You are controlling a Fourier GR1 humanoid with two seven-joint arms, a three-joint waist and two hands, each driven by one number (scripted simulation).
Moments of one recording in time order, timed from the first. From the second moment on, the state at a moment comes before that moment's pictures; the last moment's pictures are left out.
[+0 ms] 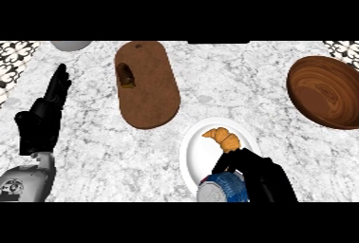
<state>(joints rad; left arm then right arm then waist) -0.20 0.26 0.01 -1.63 -0.13 0.17 0.20 0.08 -0.04 0.57 -2.15 0.98 0.05 0.56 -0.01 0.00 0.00</state>
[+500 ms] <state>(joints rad) -0.21 0.24 0.01 -1.62 -0.15 0.16 0.19 -0.05 -0.11 0.11 -2.09 0.73 0.03 0.46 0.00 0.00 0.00</state>
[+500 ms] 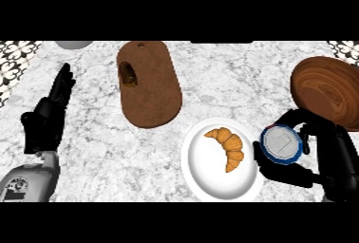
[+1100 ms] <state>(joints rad) -0.23 0.25 0.03 -1.60 -0.14 0.13 0.18 -0.32 -0.32 -0.30 -1.51 0.56 -0.10 0.09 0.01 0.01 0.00</state>
